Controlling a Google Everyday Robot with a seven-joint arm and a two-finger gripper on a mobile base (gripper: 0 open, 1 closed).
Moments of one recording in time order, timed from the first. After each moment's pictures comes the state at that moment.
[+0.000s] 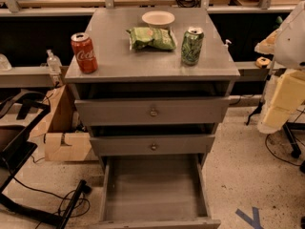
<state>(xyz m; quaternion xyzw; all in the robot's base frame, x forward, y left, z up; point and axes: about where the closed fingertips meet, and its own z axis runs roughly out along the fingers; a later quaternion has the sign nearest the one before) 0.438 -0.217 0.976 -0.60 0.78 -0.03 0.16</state>
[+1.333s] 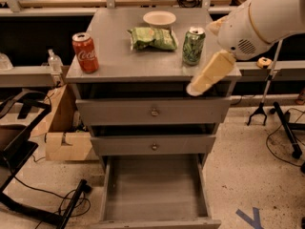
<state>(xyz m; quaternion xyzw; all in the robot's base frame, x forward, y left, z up) 0.544 -0.121 0.971 -0.57 0.74 0.06 0.35</state>
